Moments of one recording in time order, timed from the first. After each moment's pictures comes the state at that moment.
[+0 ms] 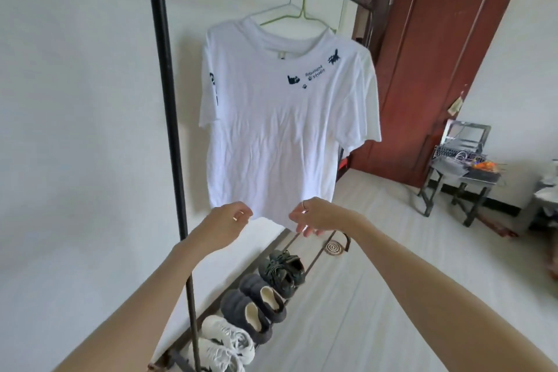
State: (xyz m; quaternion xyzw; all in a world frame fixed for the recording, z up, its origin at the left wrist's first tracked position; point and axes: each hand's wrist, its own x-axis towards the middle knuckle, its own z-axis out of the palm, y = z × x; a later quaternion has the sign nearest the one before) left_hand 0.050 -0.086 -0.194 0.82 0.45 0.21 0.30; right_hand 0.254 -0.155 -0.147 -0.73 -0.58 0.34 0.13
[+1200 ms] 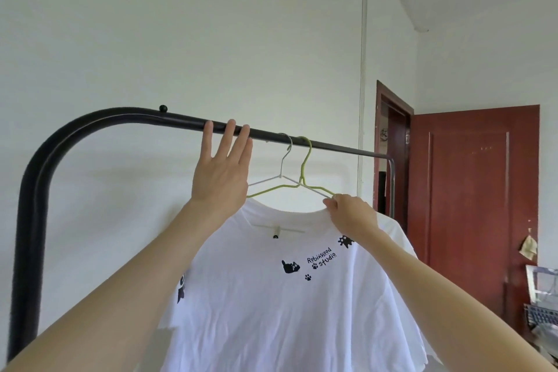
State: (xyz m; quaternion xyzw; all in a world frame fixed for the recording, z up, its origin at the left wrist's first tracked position) left_hand 0.183 0.147 0.124 0.66 0.47 0.28 -0.52; right_hand 0.428 0.133 0.085 -0.74 -0.58 -0.18 0.29
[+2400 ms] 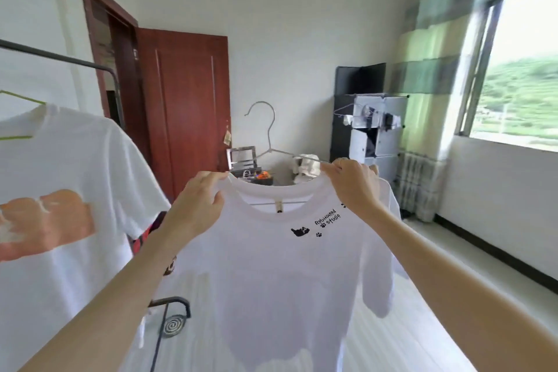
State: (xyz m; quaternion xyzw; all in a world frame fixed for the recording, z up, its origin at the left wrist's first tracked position) left_hand 0.357 -0.155 -0.046 0.92 0.03 0.33 0.19; right_hand 0.463 -0.408 -0.014 -0.90 -0.15 -0.32 0.25
